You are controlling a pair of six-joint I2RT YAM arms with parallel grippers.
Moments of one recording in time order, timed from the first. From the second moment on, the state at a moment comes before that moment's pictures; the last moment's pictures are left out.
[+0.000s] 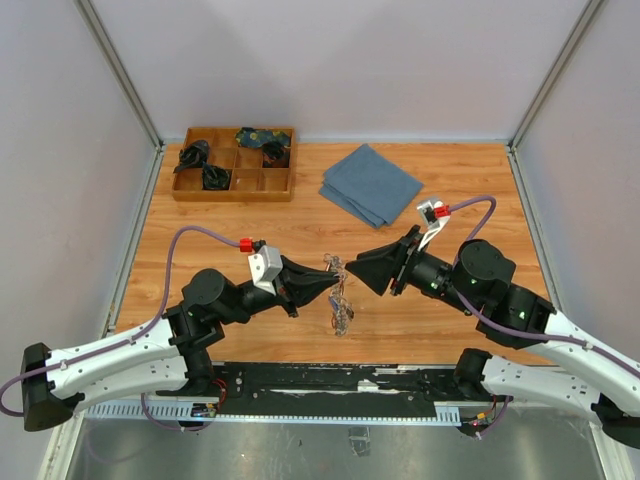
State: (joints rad) left arm -1.10 0.73 0.56 0.41 0.12 -0.14; right arm 1.06 0.73 0.94 -0.24 0.05 0.58
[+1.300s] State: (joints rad) left arm -1.10 0.66 0.55 0.48 0.16 -0.15; right arm 1.06 0.76 0.89 -0.14 -0.18 0.36
